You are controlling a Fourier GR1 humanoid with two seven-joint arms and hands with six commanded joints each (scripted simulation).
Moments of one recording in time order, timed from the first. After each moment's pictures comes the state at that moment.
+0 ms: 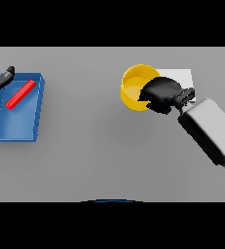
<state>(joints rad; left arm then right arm) -0.48 0.61 -0.04 -1.17 -0.05 -0.10 0.41 -0.73 -0.51 0.55 -1.31 0.78 0.57 -0.08</state>
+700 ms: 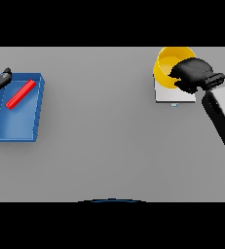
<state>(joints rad) -0.45 0.62 -0.04 -1.24 -0.03 -0.09 0.52 -0.83 -0.55 0.45 -0.90 0.80 0.33 -0.16</state>
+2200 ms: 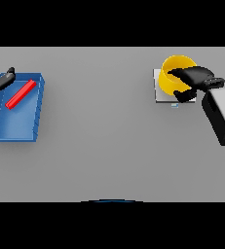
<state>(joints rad) -0.47 0.61 -0.05 -1.23 -0.04 -0.10 0.52 -0.88 -0.49 0.42 -0.63 0.78 0.33 -0.16</state>
